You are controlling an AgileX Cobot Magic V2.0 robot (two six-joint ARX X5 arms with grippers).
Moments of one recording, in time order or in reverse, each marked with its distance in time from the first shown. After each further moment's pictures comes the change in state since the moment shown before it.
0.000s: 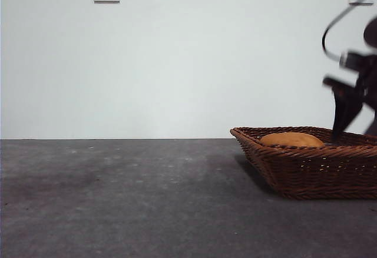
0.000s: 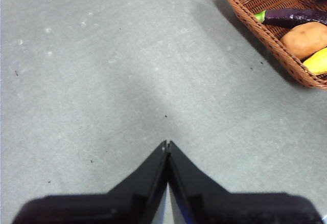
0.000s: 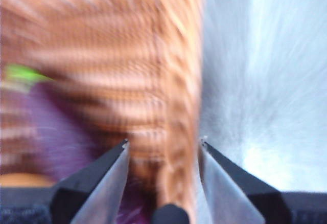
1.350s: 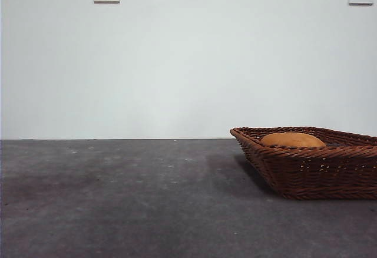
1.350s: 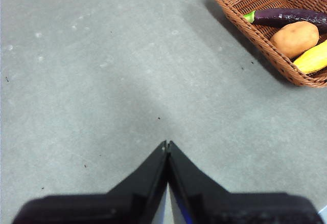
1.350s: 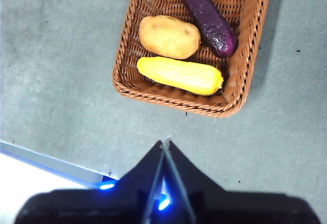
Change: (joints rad) left arm 0.000 0.002 0.000 0.007 0.031 0.019; right arm 0.014 -0.726 0.103 -0.835 -0.035 -0.186
